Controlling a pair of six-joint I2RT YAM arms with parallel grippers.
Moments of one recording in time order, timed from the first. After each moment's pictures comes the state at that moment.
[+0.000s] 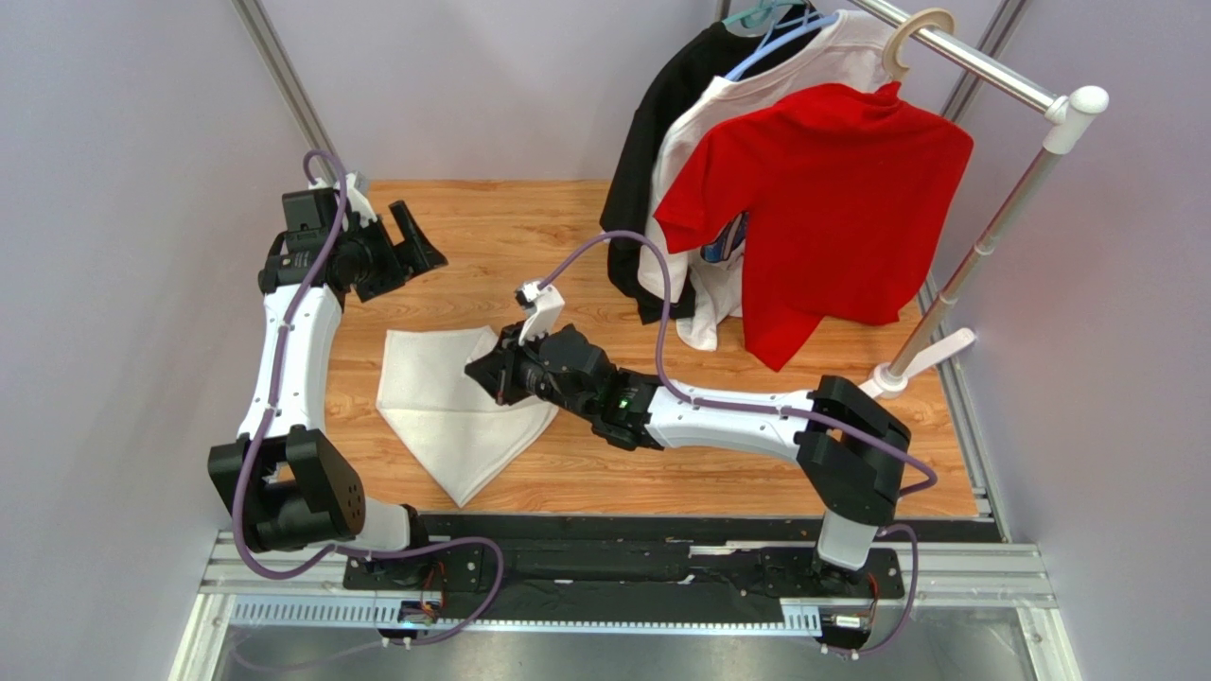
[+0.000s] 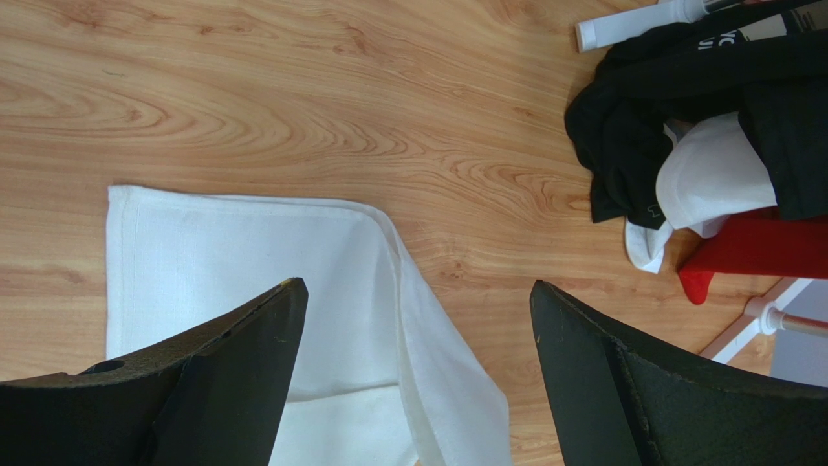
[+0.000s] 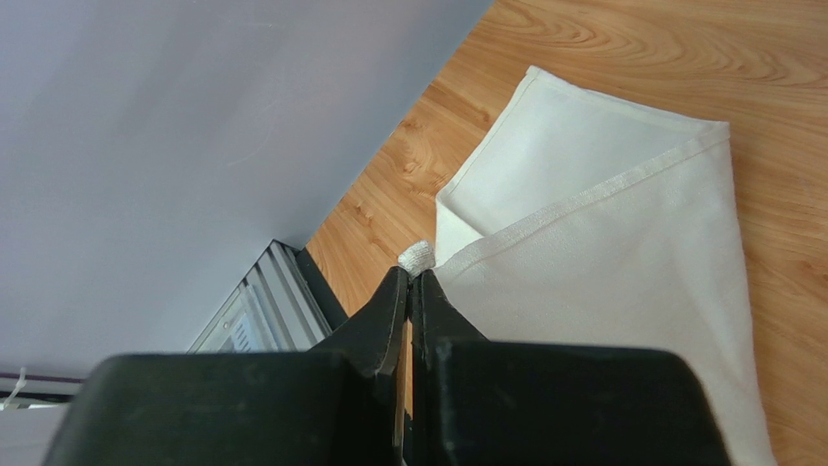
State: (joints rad) left arm 0.19 1.40 1.34 -0.66 0.40 -0.31; right arm 1.15 1.77 1.23 0.38 0.14 0.68
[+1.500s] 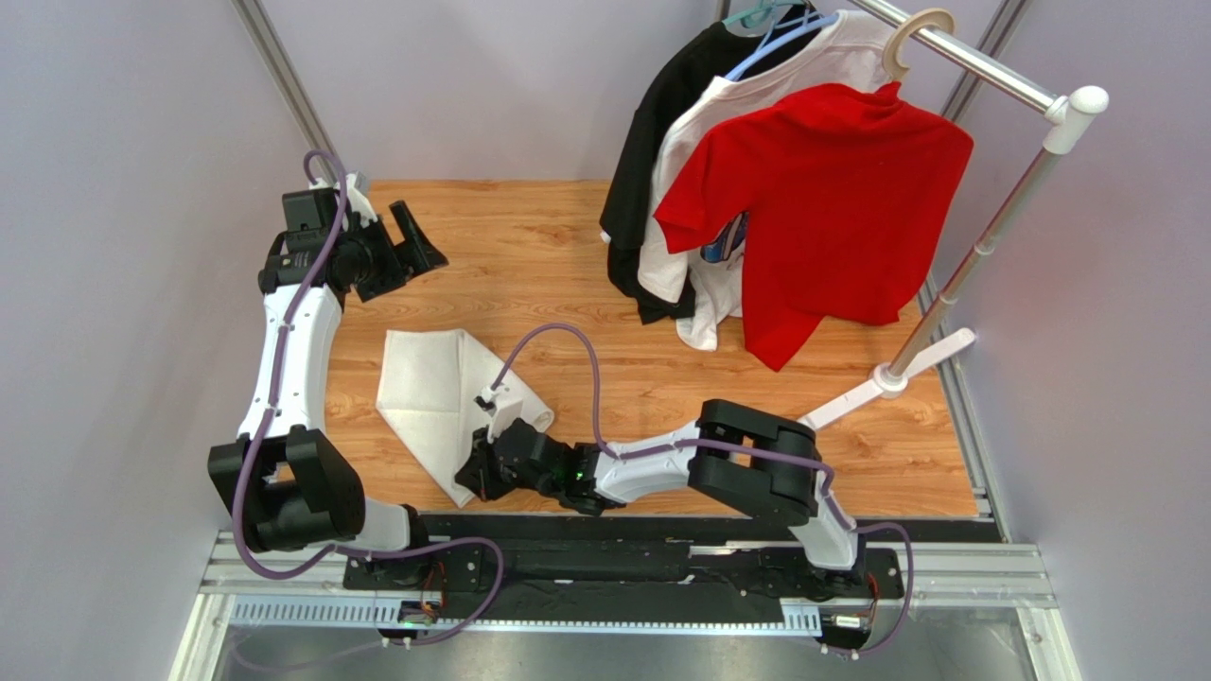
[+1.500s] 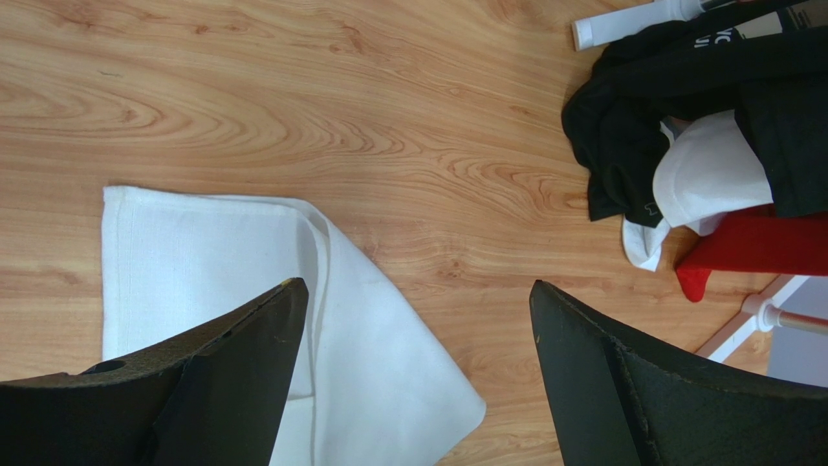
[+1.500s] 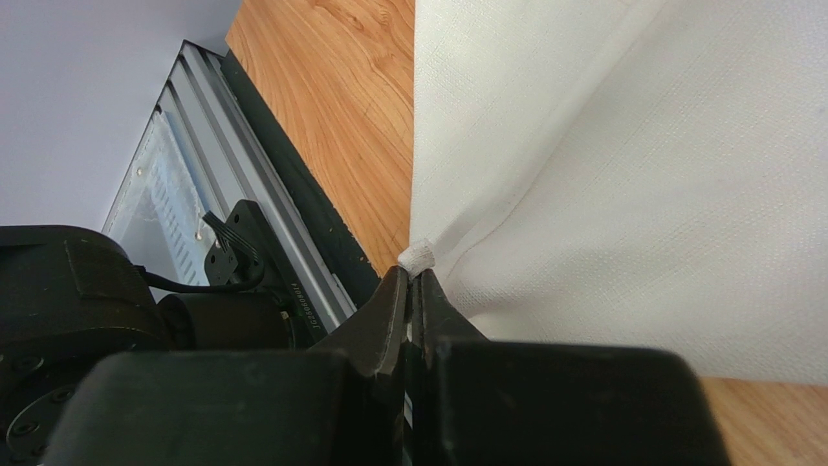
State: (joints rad) left arm 0.19 1.40 1.34 -0.66 0.40 -0.31; right arm 1.33 2.07 1.18 0.50 0.11 0.81
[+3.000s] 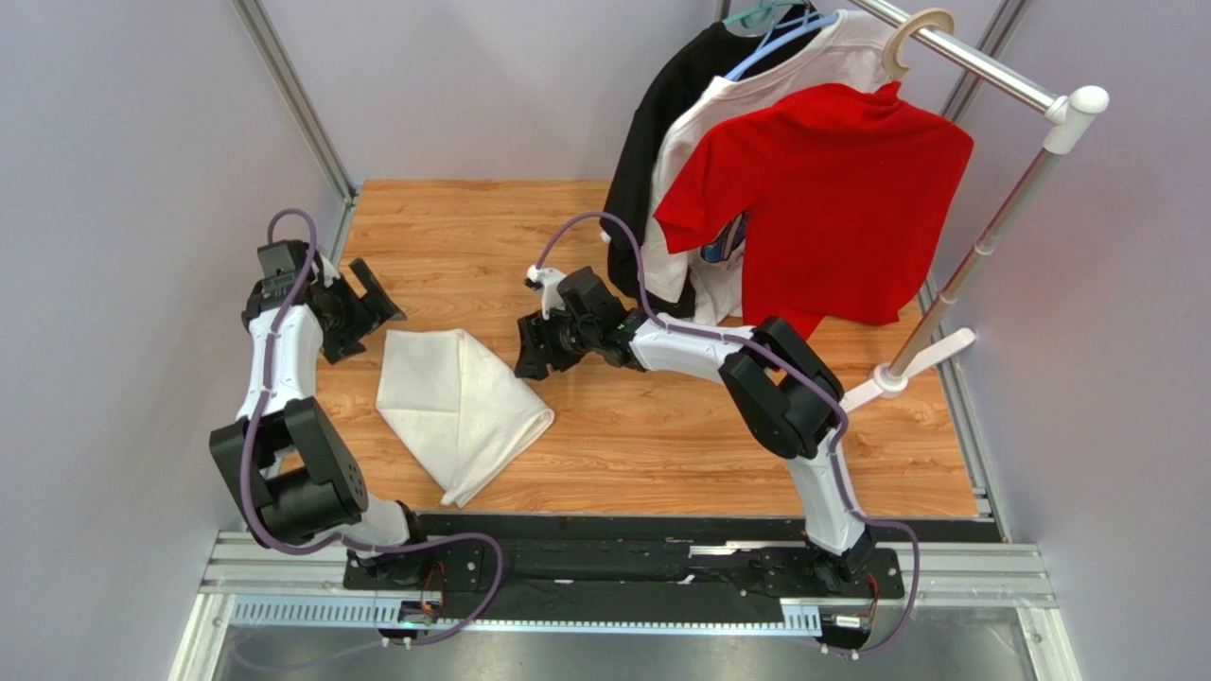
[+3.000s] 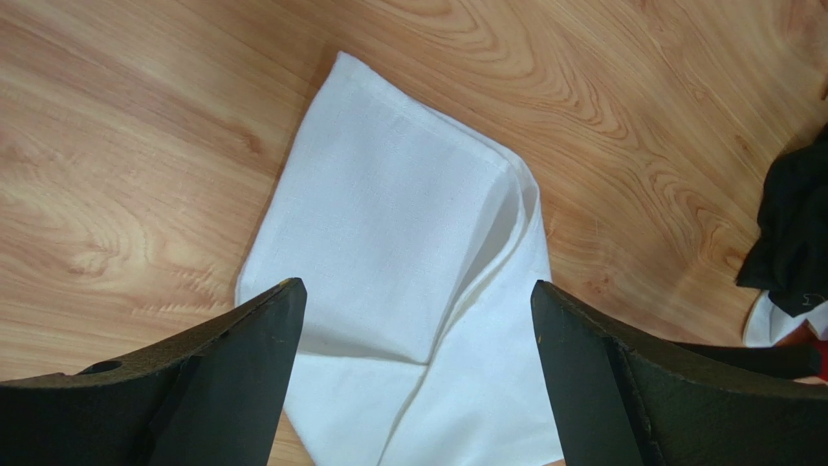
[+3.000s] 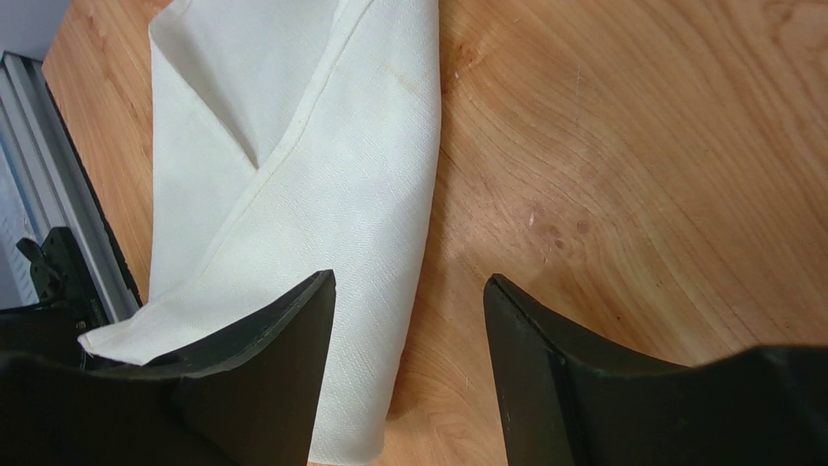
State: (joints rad) left arm 0.39 1.45 1.13 -0.66 0.28 -0.31; right arm 0.84 2.09 1.45 0.02 -0.34 0.35
